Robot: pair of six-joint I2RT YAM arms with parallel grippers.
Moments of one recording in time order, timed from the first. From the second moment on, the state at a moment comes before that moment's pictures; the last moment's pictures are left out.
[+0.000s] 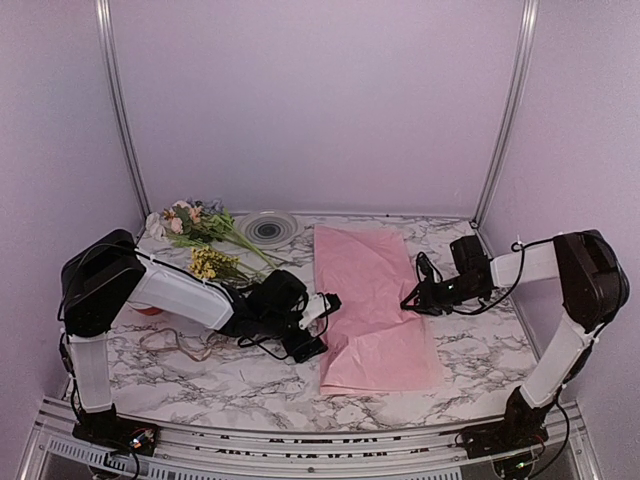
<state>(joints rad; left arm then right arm) -0.96 1.98 1.08 0.07 0.05 0.18 0.20 1.70 0.84 -0.18 -0.67 0.26</state>
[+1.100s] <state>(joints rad) -1.25 1.69 0.78 0.46 -0.23 0.59 0.33 1.36 0.80 0.00 -0.66 0.60</state>
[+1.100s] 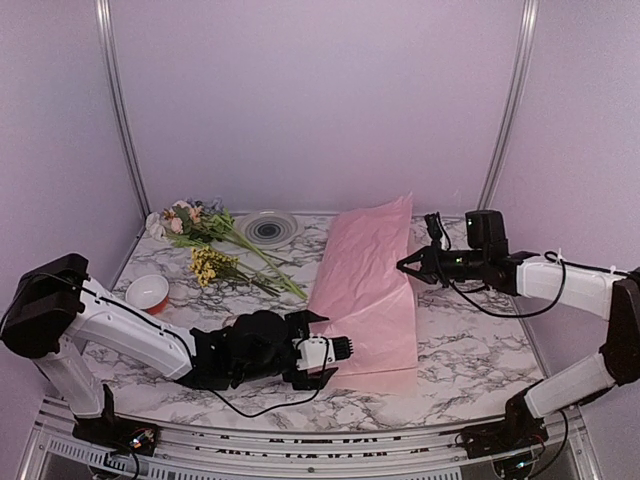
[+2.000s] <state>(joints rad) -1.23 1.87 0.70 0.88 -0.49 0.66 0.42 1.21 0.92 0.04 -0.54 0.73</state>
